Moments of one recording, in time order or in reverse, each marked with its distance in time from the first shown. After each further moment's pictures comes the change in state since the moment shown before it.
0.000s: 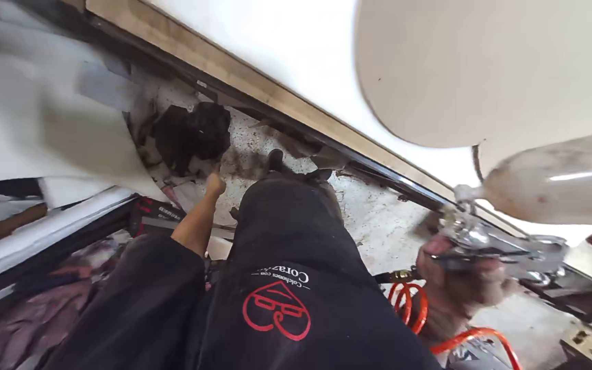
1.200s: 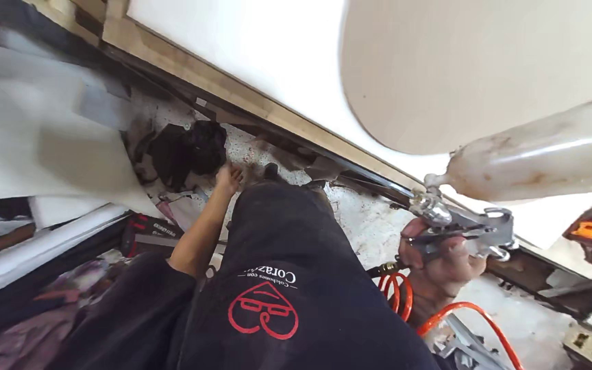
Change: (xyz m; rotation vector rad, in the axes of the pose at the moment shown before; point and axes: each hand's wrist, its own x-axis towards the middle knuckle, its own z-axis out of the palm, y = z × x) left_hand -0.025 0.102 -0.016 -1.406 -0.003 -0.182; right_hand 0.016 0.010 0.030 -0.078 -0.043 -0.093
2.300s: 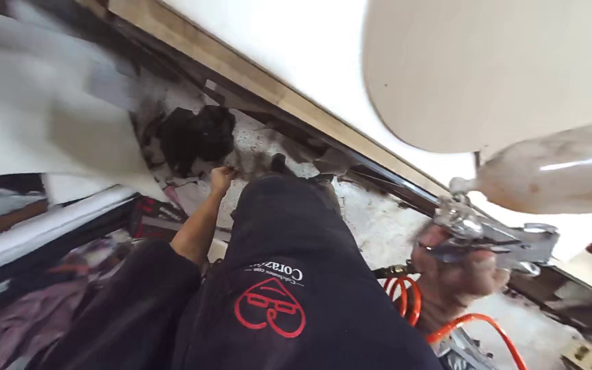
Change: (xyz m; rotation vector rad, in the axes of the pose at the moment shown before) left_hand 0.023 -0.023 -0.079 0.902 -0.044 0.340; right_hand -0.005 -0.003 -0.007 0.001 0.011 0.027
